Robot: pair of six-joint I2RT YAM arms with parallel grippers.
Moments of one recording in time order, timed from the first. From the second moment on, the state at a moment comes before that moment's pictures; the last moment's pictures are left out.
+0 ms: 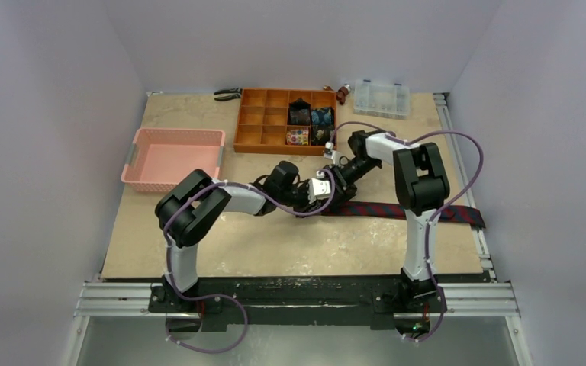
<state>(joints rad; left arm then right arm) -0.74 1.94 0.92 0.39 0.58 0.42 0.26 2.19 1.49 -1.04 -0.87 -0.28</state>
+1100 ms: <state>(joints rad) -0.68 1.90 0.89 0.34 0.63 0.40 0.23 2.18 1.38 -0.85 -0.94 -0.16</state>
